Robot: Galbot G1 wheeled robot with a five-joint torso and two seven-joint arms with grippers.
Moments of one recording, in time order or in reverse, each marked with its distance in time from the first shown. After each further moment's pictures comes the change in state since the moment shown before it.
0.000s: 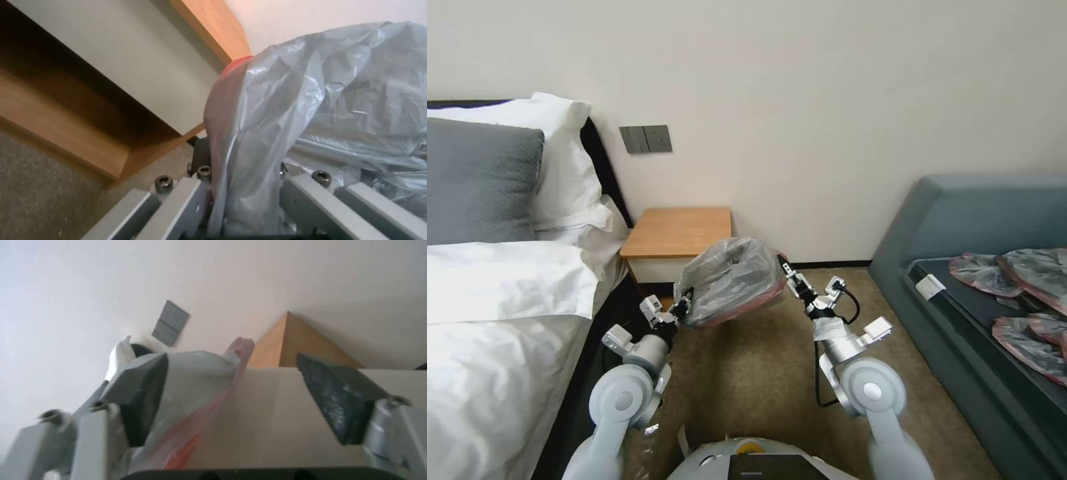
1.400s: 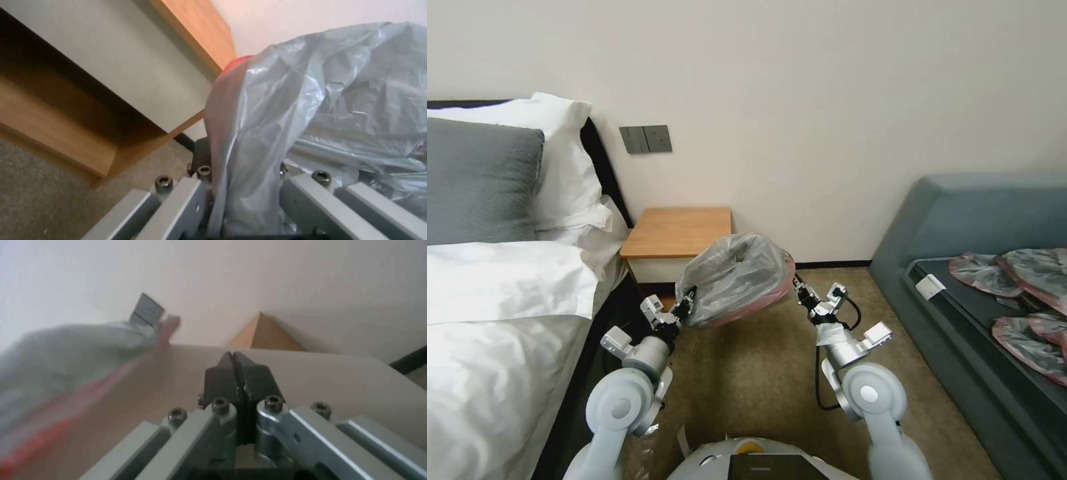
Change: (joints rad) left arm 0.019 -0.015 0.006 -0.046 0.003 0.007 -0.003; right arm -0.032 0.011 0.028 -0.020 -0.096 -0.001 -0.028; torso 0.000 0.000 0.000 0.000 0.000
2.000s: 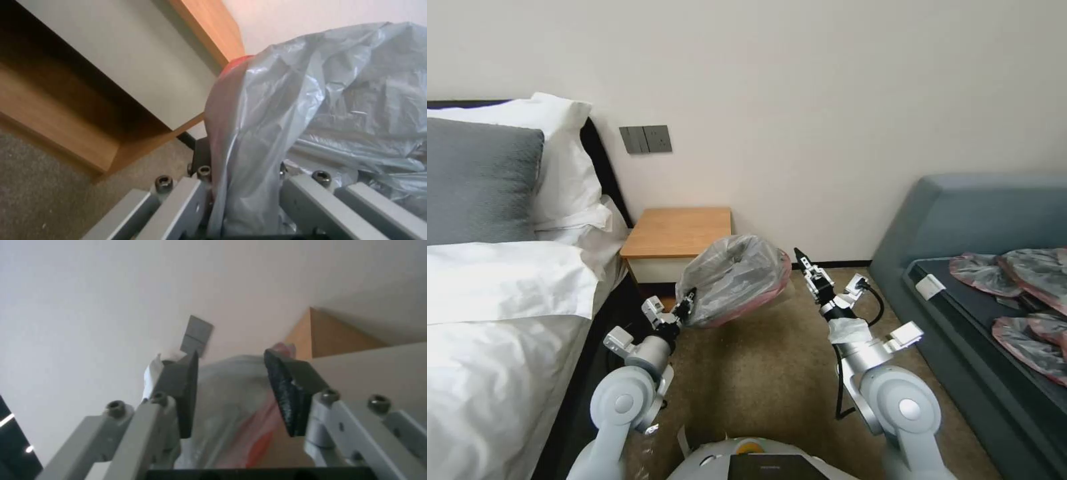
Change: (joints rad) left arm -0.013 -0.023 -0.003 0.033 -0.016 -0.001 0.000; right arm -0.014 -0.002 -0.002 0.142 0.309 -0.016 0.132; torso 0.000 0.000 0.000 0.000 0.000
